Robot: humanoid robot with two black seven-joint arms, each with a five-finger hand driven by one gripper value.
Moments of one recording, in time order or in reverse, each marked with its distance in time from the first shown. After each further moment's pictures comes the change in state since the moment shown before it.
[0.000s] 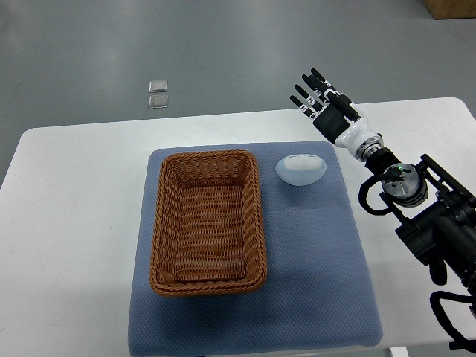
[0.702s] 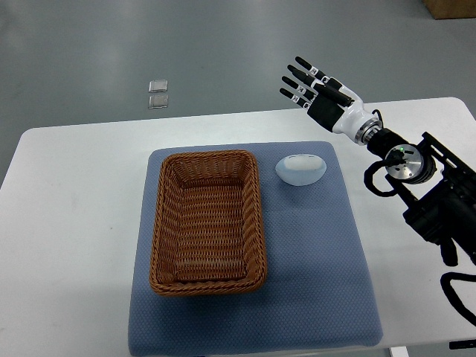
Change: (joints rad) left arm 0.000 0.000 -0.005 -0.001 0.000 -0.006 0.000; right arm 0.120 -0.084 -0.132 0.008 -0.120 0.029 -0.053
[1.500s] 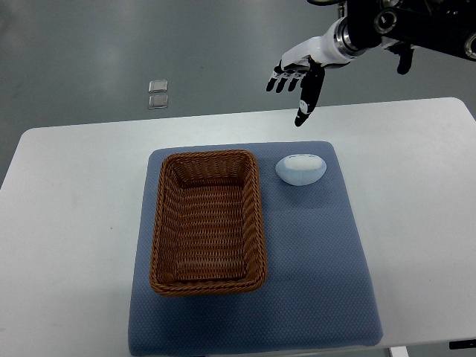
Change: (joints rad) left arm -0.010 0.000 0.008 -0.024 0.002 -0.003 0.000; right arm 0.946 -0.220 -1.232 0.273 -0.416 0.178 -0.326
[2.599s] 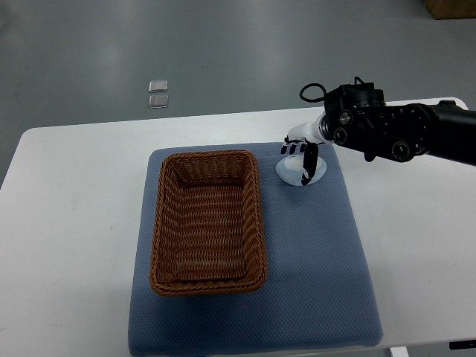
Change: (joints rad) left arm 0.001 0.000 -0.003 0.005 -0.001 0.002 0.001; right arm -0.337 0.150 -0.040 -0.176 -0.221 -0.166 0.015
